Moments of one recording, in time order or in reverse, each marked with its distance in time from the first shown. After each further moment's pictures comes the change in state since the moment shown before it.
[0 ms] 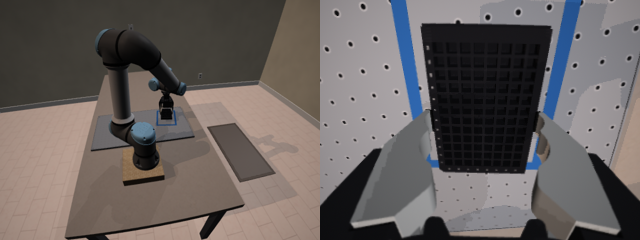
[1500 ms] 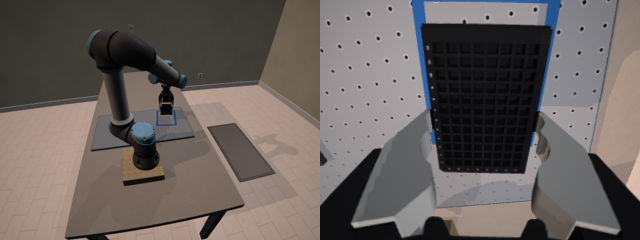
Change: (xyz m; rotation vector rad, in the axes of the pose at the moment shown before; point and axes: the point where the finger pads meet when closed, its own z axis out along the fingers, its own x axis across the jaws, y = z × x) arm 0.000 0.001 -0.046 -0.005 -0.003 0.000
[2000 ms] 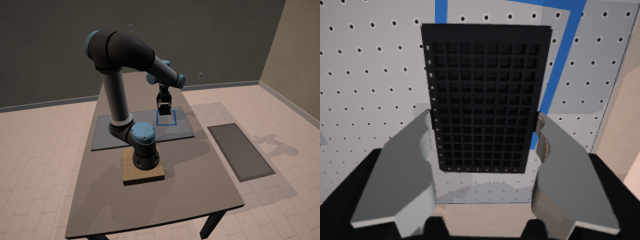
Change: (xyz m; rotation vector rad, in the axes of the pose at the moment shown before) arm -0.015 0.004 0.000 -0.002 -0.001 -0.112
